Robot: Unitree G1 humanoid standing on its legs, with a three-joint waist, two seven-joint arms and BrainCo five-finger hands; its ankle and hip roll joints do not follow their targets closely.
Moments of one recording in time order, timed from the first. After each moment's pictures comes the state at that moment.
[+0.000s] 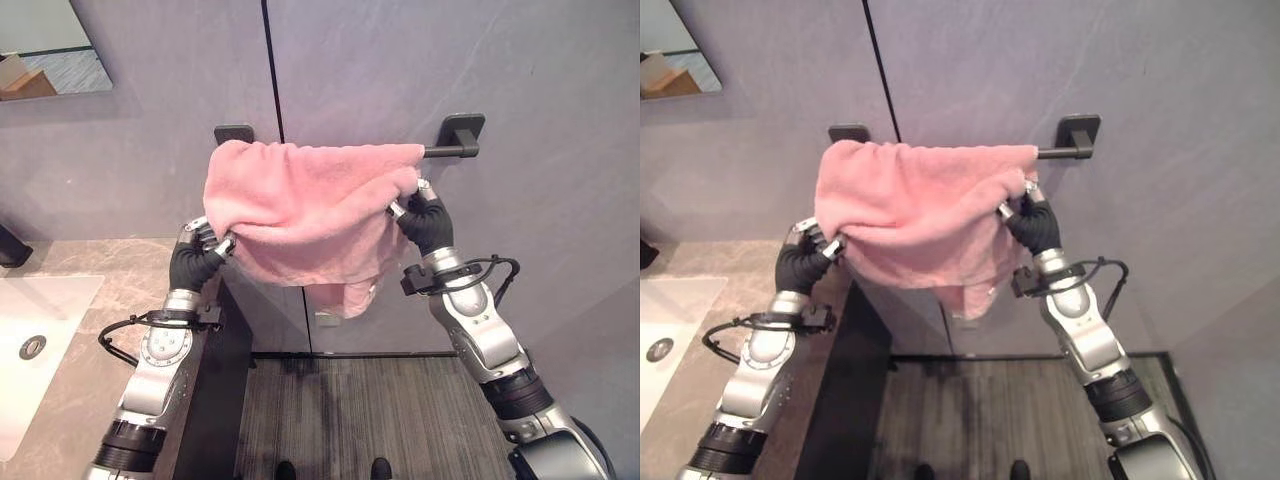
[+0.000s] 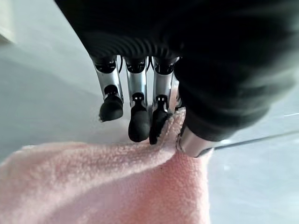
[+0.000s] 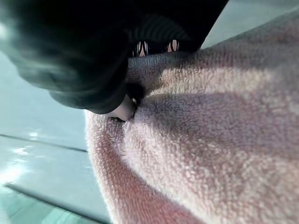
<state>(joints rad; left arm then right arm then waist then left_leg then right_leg) -0.13 0.46 -0.08 -0.15 -0.37 -0.22 0.16 -0.41 -0.40 0.28 -0.12 0.34 -0.13 -0.13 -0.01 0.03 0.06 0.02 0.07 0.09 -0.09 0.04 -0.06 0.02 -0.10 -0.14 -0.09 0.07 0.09</state>
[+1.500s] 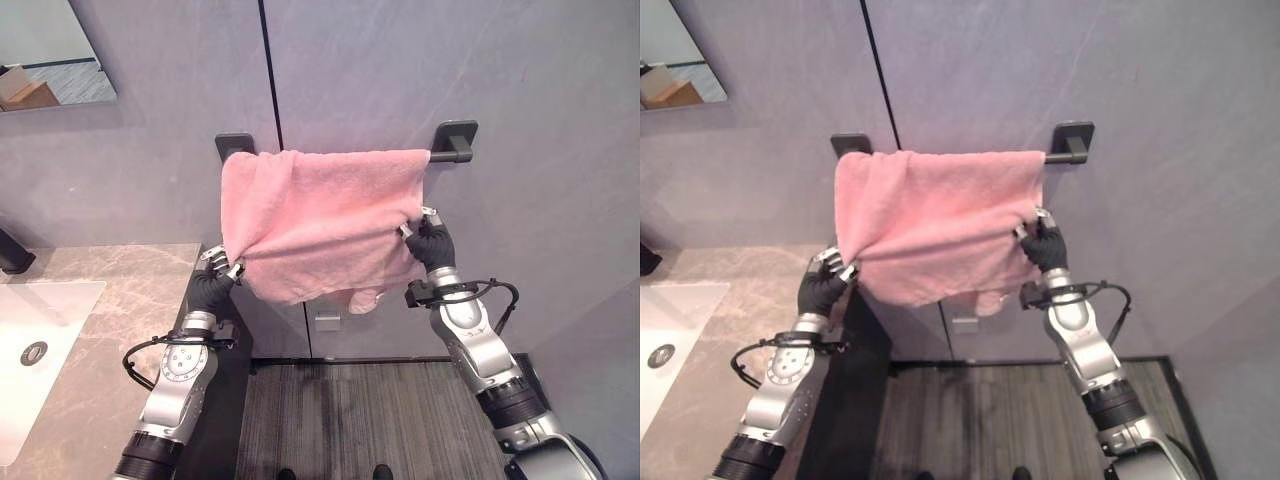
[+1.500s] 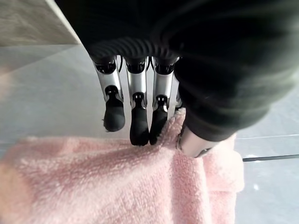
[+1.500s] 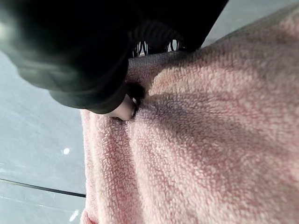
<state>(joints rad) -0.07 0.39 -0.13 0.03 -0.38 -0.19 0.17 -0.34 -0.37 0.26 0.09 0.30 -0.14 -0.19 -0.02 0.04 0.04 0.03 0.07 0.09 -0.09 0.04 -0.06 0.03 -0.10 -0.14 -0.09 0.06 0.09</state>
